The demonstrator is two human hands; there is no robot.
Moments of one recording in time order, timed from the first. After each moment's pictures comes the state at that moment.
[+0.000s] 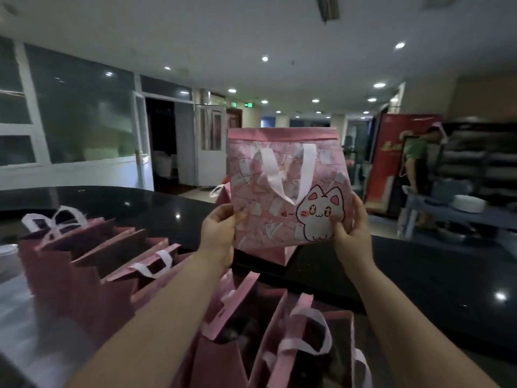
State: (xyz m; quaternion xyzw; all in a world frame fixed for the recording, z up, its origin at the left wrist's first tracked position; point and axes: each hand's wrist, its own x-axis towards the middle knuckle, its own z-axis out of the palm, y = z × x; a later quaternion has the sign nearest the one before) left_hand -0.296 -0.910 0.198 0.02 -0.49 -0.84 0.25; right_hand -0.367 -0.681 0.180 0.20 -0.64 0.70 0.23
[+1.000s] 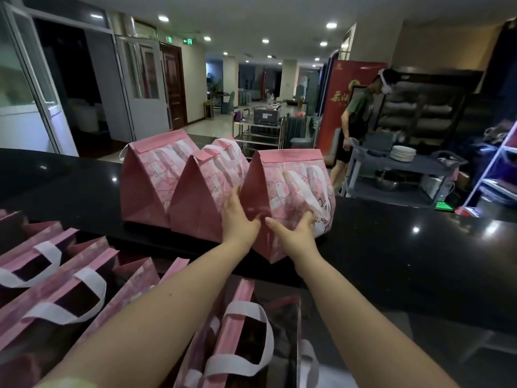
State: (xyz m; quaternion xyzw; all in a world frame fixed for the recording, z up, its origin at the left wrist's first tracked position) left_hand -0.483 -0.786 0.088 0.00 -0.80 -0.53 0.26; right_hand -0.469 -0.649 0.079 0.00 -0.77 0.62 0.11
